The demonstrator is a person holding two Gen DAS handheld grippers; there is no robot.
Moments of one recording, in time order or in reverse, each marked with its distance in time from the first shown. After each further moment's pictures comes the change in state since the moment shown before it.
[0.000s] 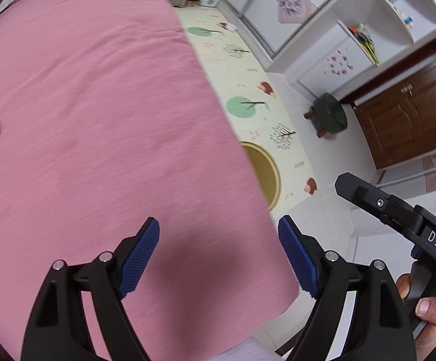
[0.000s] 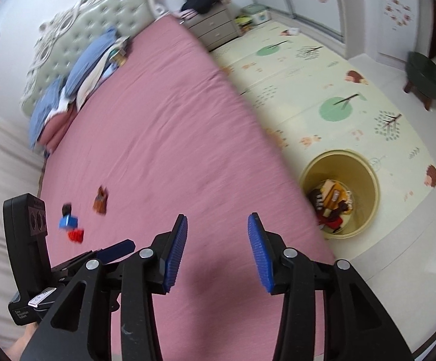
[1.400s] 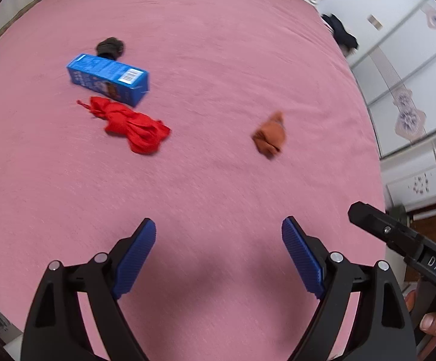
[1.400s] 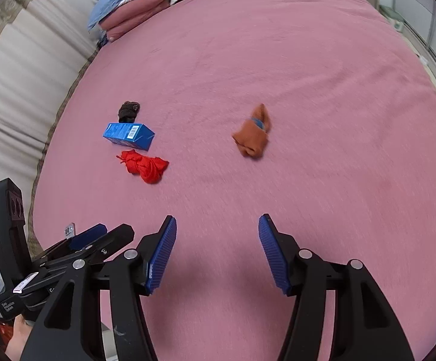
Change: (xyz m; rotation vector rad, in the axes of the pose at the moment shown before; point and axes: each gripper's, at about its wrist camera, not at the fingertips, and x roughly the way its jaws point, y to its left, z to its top) left arm -0.168 0.420 -0.078 -0.494 -0.214 0.253; right arm 0.216 0.392 -0.083 -0.433 0.258 0.112
